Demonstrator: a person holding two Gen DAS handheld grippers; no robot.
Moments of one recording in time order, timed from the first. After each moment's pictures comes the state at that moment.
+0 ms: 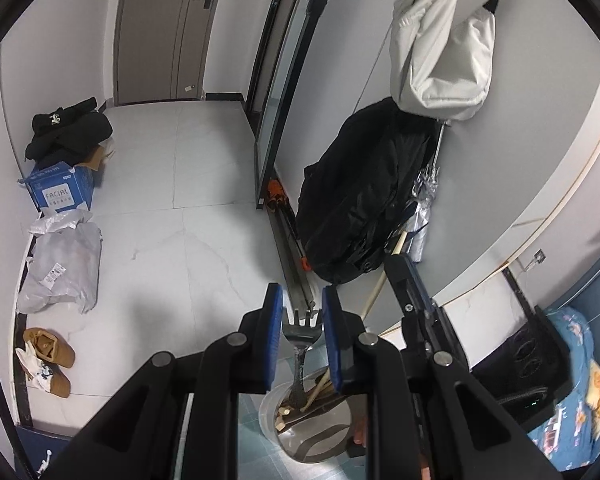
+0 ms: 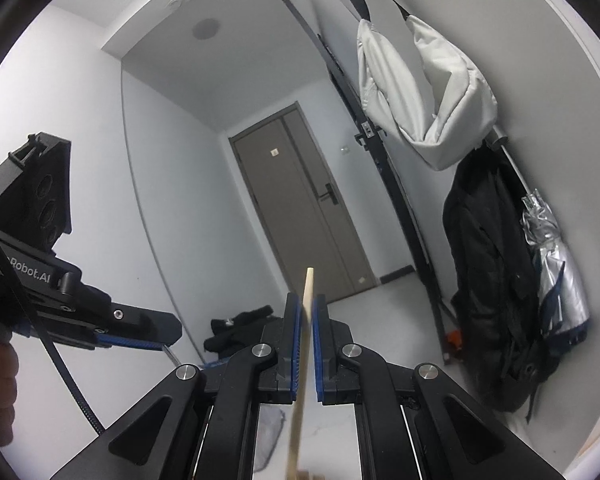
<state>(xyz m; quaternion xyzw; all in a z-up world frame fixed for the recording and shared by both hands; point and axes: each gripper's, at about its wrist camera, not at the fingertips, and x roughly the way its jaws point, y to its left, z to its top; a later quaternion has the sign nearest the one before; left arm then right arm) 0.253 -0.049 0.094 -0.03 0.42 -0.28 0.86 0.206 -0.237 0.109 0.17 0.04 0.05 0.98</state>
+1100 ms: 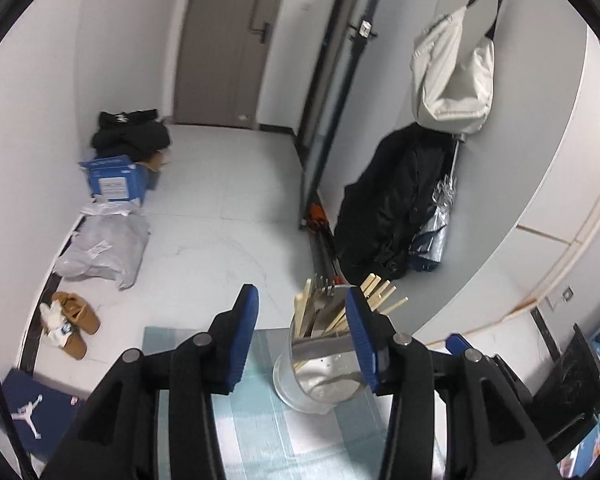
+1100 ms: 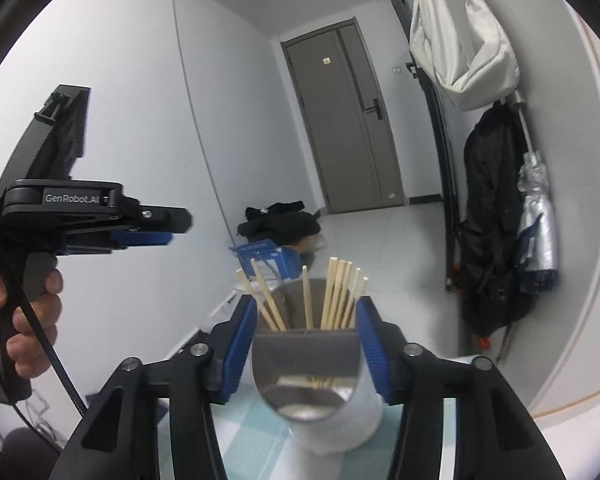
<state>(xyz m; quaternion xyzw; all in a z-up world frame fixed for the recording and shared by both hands) 0.139 -0.016 0.094 -0.07 0.35 -0.18 0.92 0.082 -0.237 0.105 0.07 0.21 0.15 0.96</state>
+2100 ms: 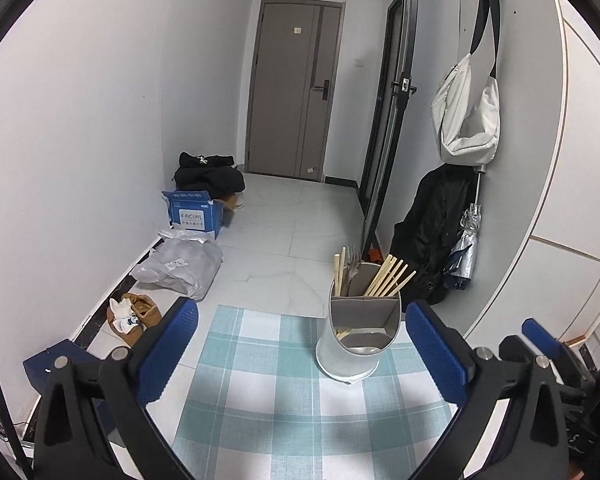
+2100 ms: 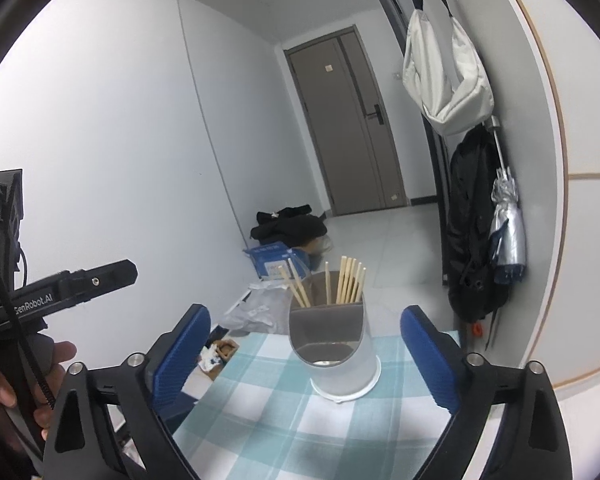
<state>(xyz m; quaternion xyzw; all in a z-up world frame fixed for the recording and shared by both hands) 0.025 -0.009 0.094 -0.06 0.26 -0.05 0.96 -0.012 -0.254 0.157 0.09 0.20 0.16 0.96</state>
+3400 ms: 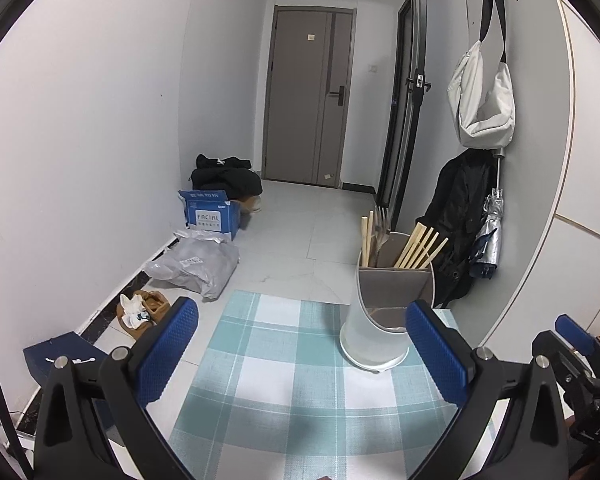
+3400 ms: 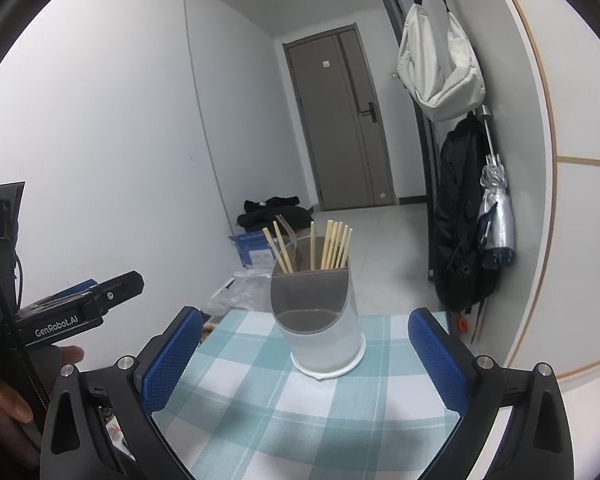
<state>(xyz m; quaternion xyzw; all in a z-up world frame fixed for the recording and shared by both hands) 0.013 -0.004 0.041 -0.06 0.24 -0.02 0.97 -0.024 -0.251 0.114 0.06 0.21 0.14 0.97</state>
